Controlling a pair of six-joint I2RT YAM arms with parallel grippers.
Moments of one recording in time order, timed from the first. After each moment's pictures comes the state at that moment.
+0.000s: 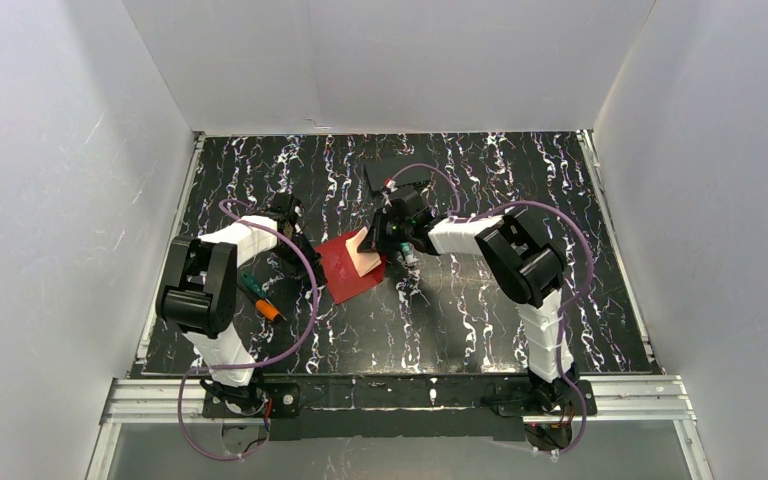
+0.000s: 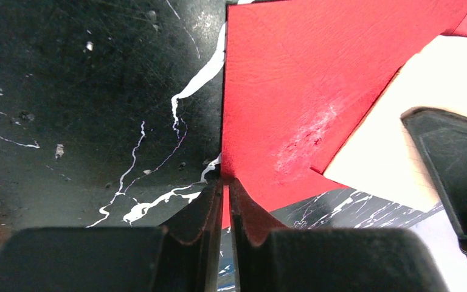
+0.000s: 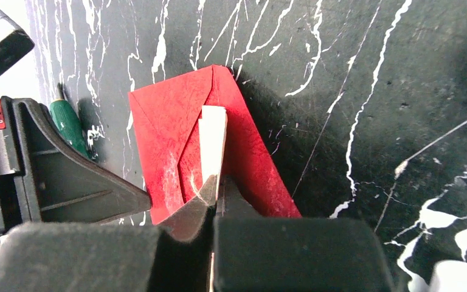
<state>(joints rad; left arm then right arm) -0.22 1.72 0.98 -0.62 0.26 -0.78 0.71 2.10 1.26 0.17 -0.36 0.77</state>
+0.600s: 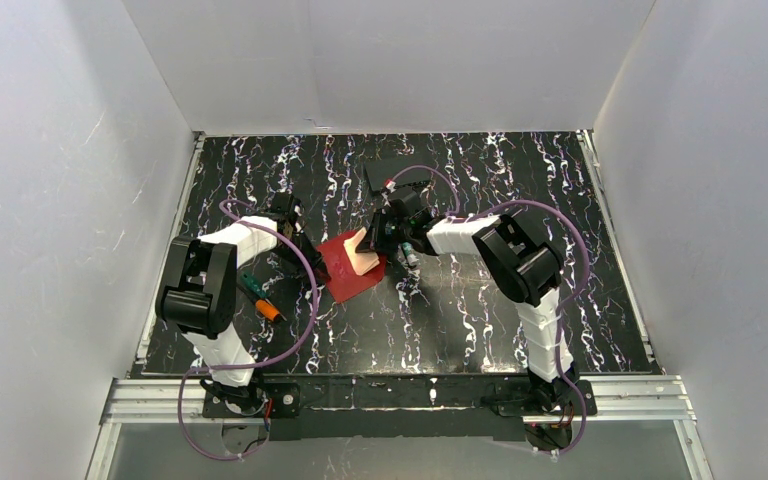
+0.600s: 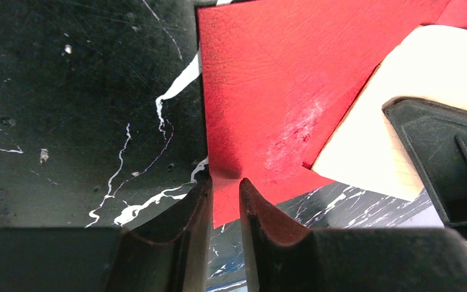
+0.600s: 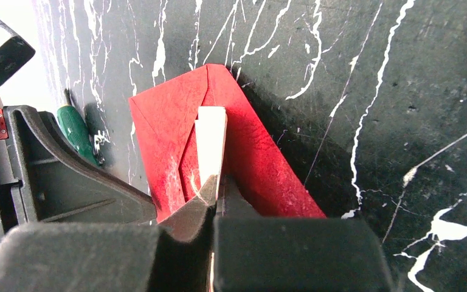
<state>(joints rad) -0.22 1.72 0.97 -0.60 0.28 -0.78 0.72 2.13 1.27 0.19 -0.37 0.81</state>
